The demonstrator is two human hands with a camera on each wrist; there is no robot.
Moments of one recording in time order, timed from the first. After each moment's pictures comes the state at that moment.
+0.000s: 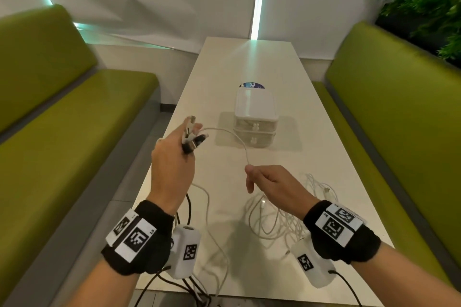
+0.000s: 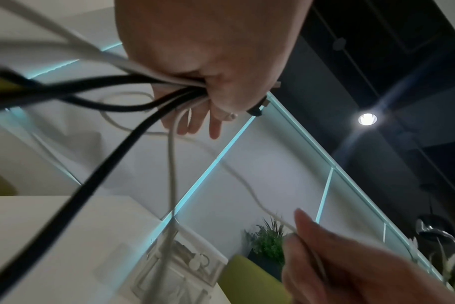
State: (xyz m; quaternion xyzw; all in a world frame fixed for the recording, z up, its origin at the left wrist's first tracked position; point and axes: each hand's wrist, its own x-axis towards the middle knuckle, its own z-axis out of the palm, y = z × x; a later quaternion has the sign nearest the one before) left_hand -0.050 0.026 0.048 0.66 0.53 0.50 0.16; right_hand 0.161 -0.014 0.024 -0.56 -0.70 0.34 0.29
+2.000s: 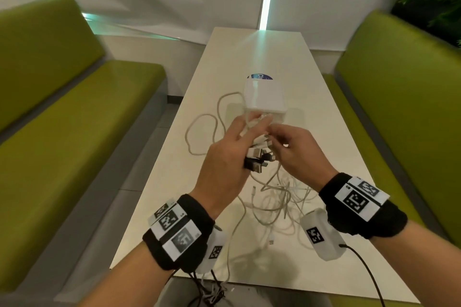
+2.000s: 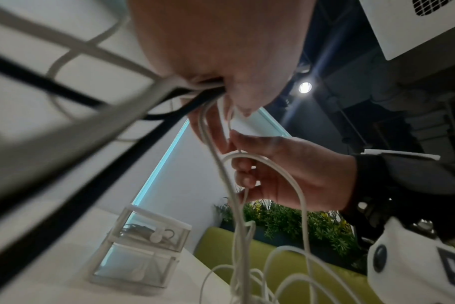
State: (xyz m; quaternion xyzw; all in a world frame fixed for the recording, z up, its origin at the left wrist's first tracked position) left_hand -0.004 0.001 0.050 0.83 0.35 0.42 0.12; right_hand 0.167 0.007 0.054 -0.53 -0.72 0.20 0.40
